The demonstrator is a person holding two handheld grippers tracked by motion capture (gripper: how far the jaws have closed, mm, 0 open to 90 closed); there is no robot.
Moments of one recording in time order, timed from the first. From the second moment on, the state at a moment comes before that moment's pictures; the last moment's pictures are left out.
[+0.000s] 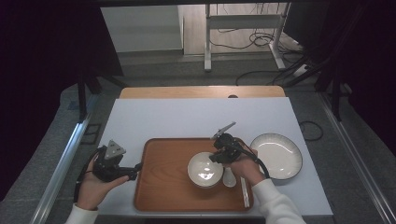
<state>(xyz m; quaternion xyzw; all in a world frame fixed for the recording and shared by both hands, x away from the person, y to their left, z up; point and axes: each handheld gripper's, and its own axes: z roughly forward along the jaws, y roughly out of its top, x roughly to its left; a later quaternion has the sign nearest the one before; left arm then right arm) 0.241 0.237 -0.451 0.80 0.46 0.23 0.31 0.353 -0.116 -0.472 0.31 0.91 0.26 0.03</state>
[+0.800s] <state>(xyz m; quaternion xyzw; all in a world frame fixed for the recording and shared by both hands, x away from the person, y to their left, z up) 0.240 0.239 -0.450 0.79 0.47 0.23 0.32 0.346 -0.154 -0.437 0.34 0.87 0.35 0.08</state>
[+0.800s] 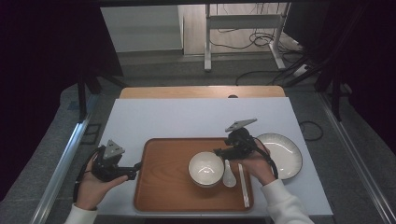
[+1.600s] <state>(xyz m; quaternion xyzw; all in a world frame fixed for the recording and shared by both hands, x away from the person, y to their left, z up) 0.244 0.237 -0.449 0.79 0.46 0.23 0.32 0.324 -0.257 -0.414 0.38 0.82 0.41 0.12</state>
